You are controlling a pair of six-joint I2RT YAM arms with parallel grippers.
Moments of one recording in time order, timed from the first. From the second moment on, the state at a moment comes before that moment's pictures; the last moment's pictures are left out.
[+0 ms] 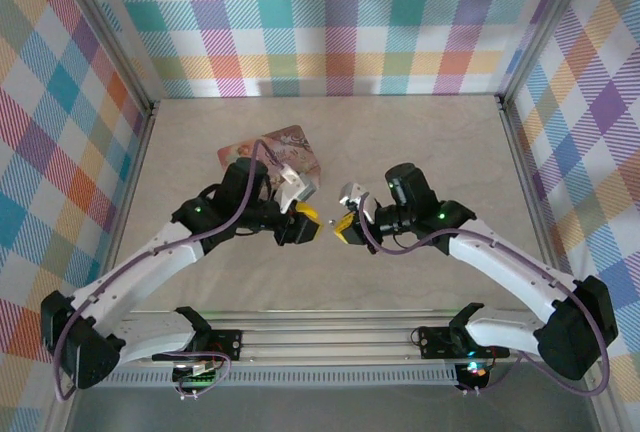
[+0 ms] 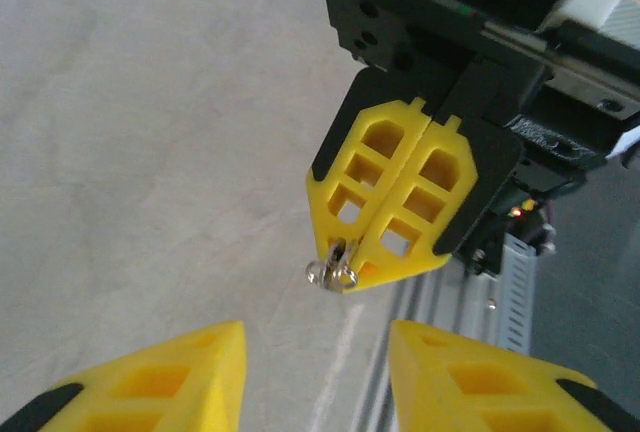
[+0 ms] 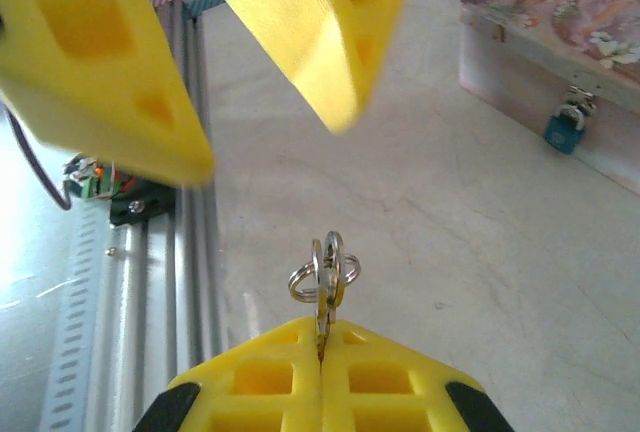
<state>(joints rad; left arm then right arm) -0.67 1.17 1.01 -0.52 0.62 0.00 0.68 1.17 0.89 -0.43 -0.71 -0.25</state>
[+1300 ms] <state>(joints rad) -0.47 1.40 0.79 0.17 0.70 -0.87 0.58 1.07 0.69 -0.06 -0.38 0.61</state>
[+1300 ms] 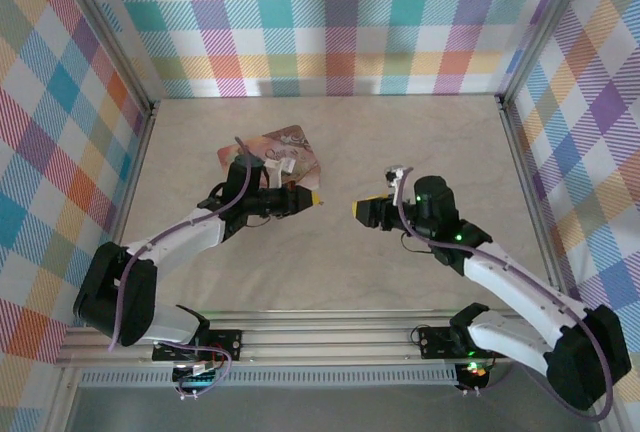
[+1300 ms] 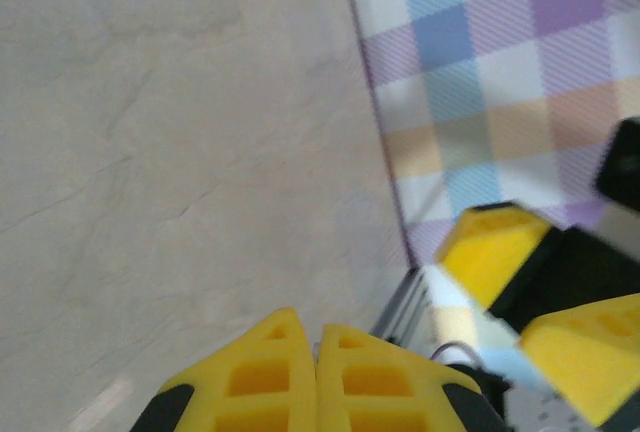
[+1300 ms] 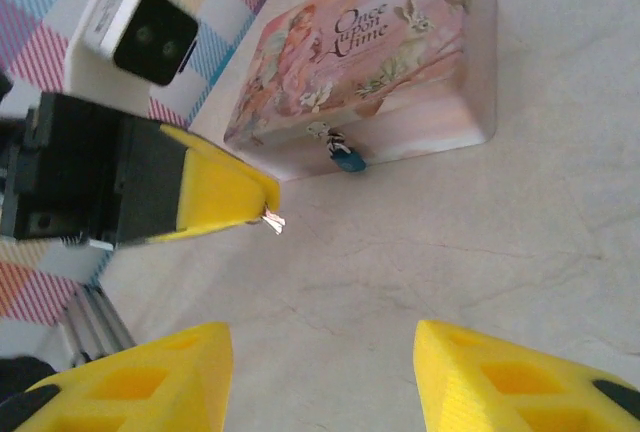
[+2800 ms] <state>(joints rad) -0.49 1.34 0.79 0.21 0.64 -0.96 0.57 1.40 0.87 0.17 -0.62 0.96</state>
